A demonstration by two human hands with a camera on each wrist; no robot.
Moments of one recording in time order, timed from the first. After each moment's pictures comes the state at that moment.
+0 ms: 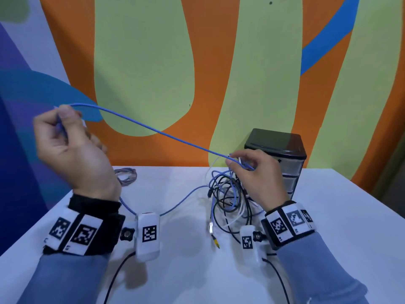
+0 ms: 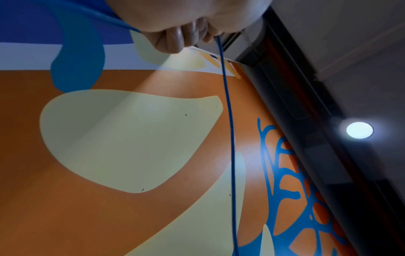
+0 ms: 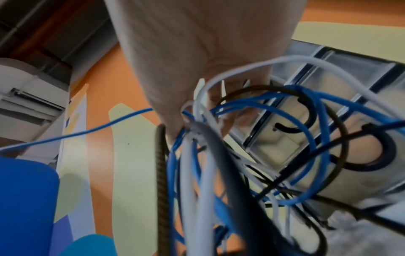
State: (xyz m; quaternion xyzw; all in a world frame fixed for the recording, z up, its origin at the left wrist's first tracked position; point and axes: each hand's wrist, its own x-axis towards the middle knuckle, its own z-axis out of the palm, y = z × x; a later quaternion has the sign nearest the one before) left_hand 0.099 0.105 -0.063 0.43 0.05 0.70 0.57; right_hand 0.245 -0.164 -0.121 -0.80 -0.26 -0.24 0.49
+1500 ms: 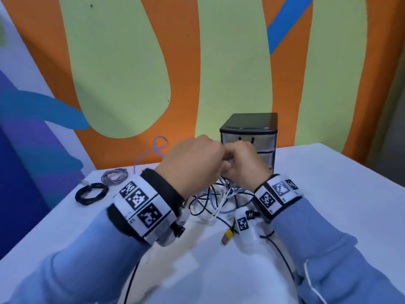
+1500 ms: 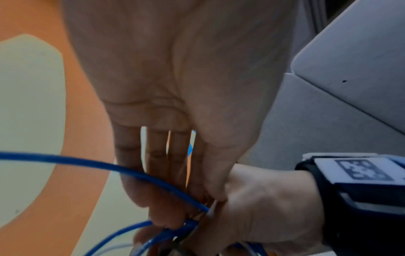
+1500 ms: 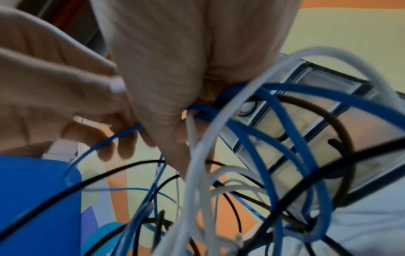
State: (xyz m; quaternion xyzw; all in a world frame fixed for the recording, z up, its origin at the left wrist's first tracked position) left_hand 0.131 -0.072 -0.055 0.97 -0.11 0.19 -0.11; right_hand 0.229 -0.198 -0.118 -0.83 -0.36 -0.13 0.41
